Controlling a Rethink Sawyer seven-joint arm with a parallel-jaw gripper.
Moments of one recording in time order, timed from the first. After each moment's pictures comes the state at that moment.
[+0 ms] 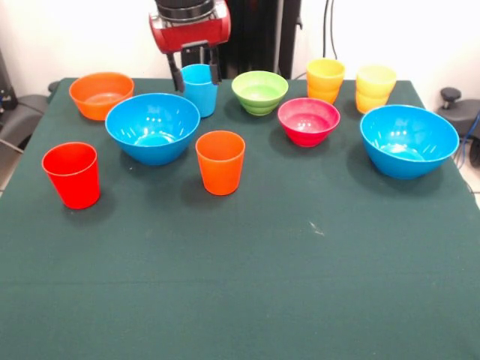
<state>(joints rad) -0.83 -0.79 0.58 1.91 -0.50 0.72 1.57</state>
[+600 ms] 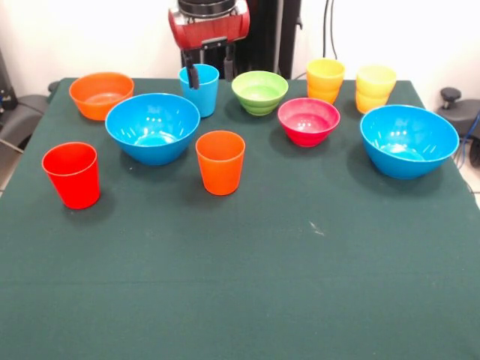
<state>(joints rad) -0.78 -0.82 0.58 1.92 -0.53 0.72 1.57</state>
